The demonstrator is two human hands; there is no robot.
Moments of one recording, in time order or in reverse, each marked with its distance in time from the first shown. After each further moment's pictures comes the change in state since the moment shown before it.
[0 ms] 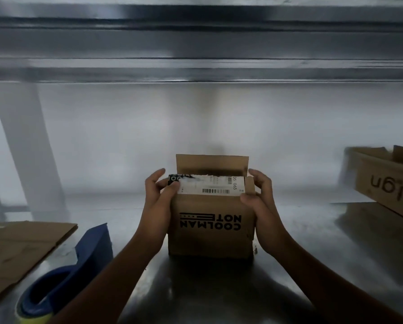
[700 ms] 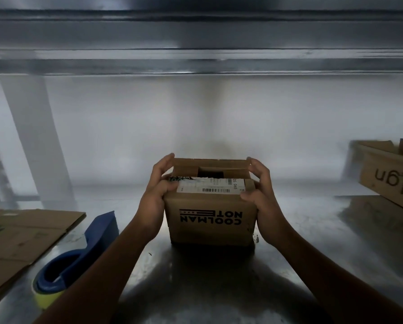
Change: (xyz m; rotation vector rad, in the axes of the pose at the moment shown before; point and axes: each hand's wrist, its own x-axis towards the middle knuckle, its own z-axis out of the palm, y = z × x) left_hand 0.003 0.004 -0.018 -0.046 -0.174 0.063; right_hand -0.002 0.001 -0.001 0.065 -0.086 -0.003
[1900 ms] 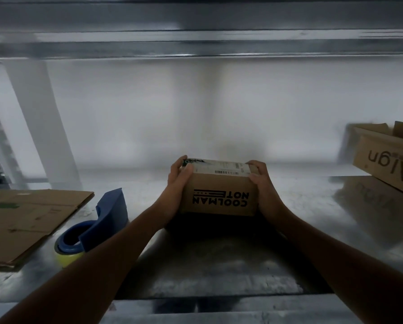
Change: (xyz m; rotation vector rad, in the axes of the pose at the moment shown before) left_hand -0.025 -0.018 0.013 0.154 -0.090 -0.100; right_hand -0.017 0.014 -0.017 -0.052 0.072 0.267
